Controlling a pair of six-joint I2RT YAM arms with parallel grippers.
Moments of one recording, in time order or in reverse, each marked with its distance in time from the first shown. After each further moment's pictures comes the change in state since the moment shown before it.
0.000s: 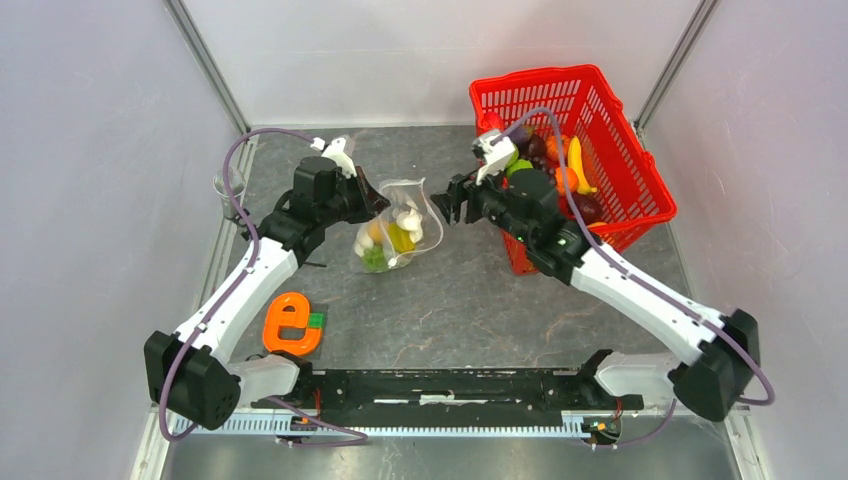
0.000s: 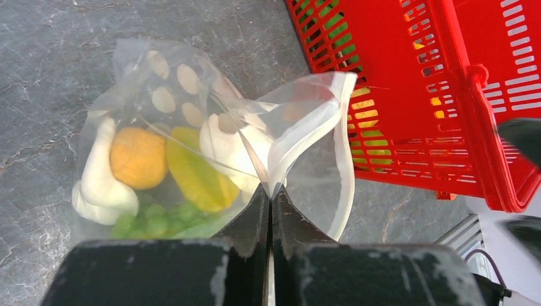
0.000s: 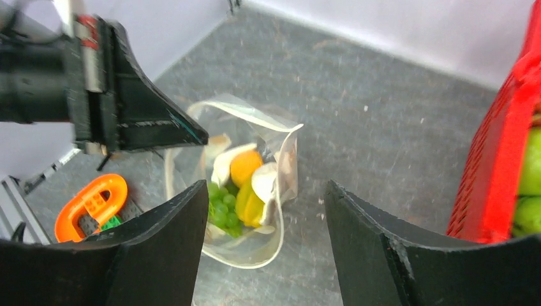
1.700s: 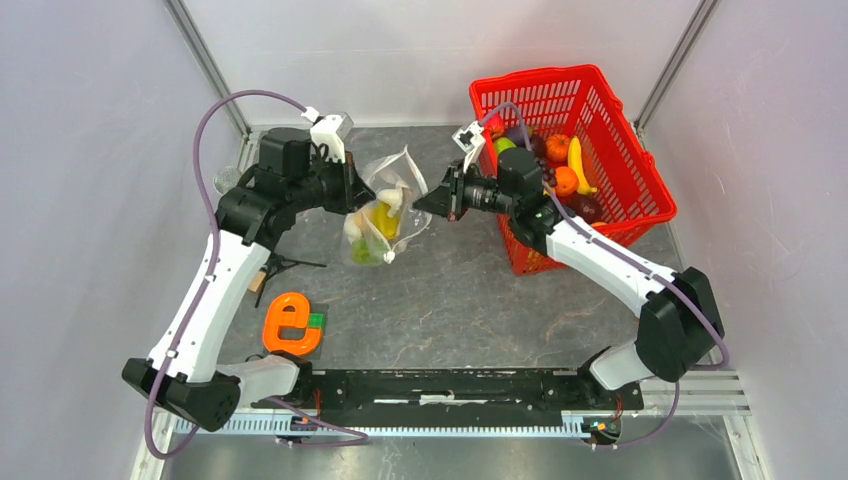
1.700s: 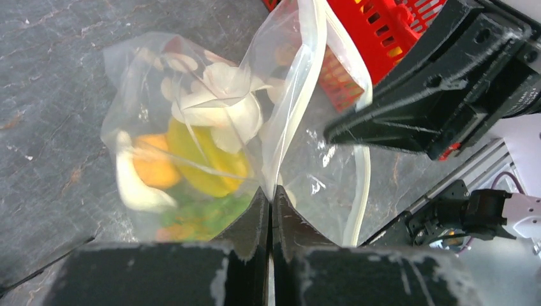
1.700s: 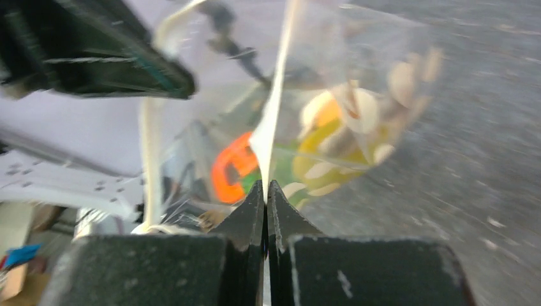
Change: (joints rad) left arm 0.012 -0.007 0.394 -0.457 0.103 0.278; right arm -0.145 0.263 0.084 0.100 -0.589 0.288
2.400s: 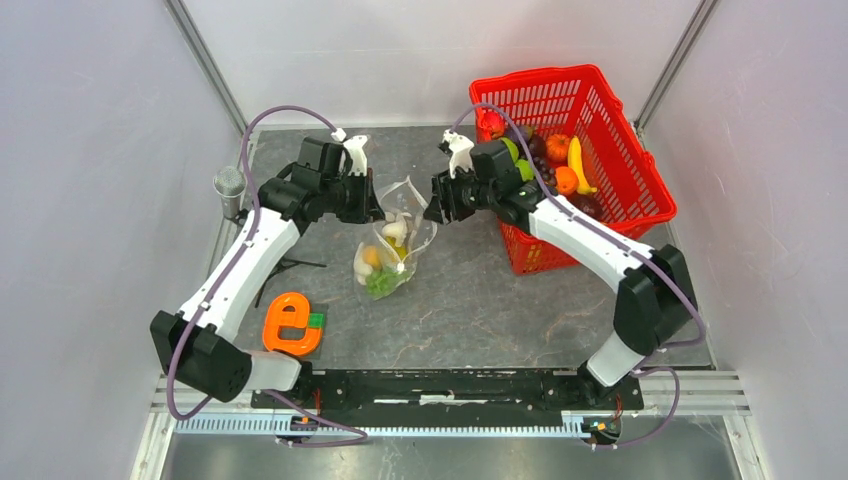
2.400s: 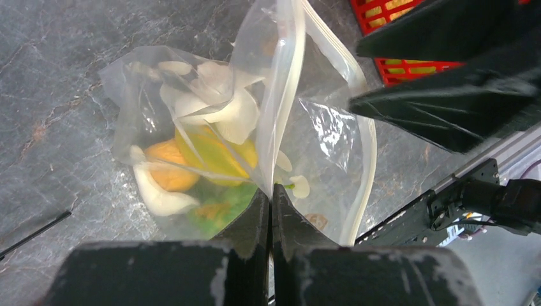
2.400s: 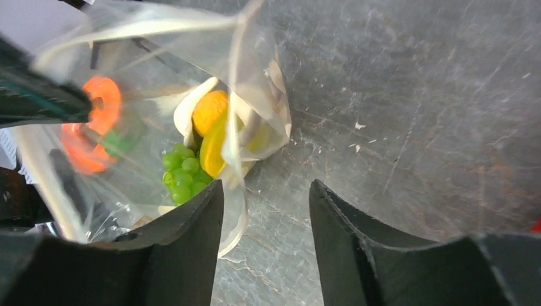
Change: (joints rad) left arm 0.000 0.145 -0.104 -0.013 0.004 0.002; right arm 0.008 0.172 0.166 -0.404 0.224 -0.234
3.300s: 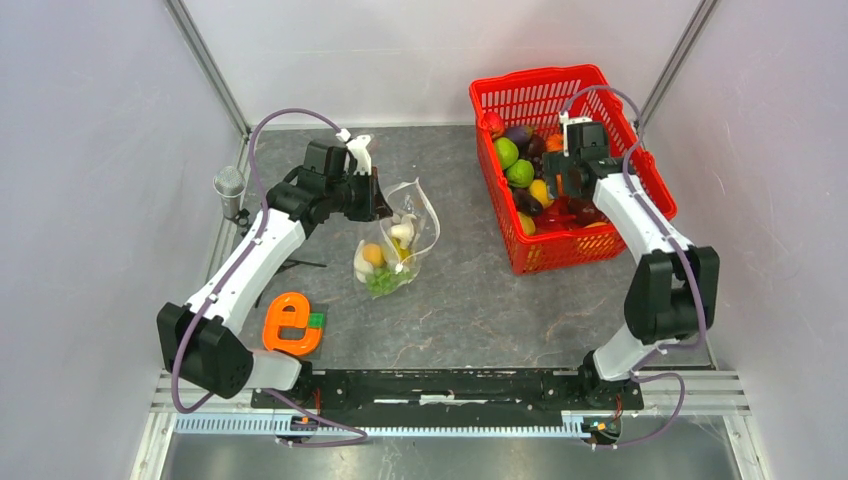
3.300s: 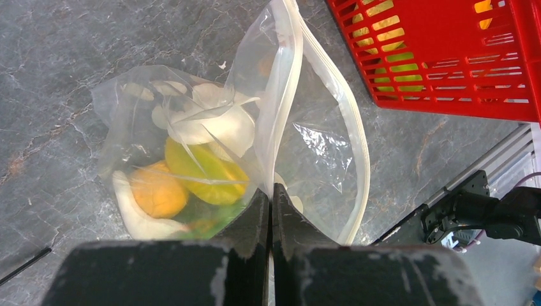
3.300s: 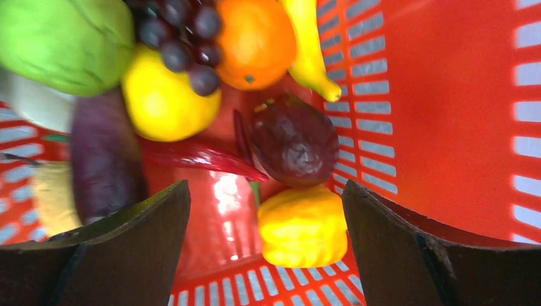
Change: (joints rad) left arm 0.000 0.020 -0.071 0.165 0.033 -0.033; right arm -0.487 -0.057 0.016 -0.266 0.596 -0.287
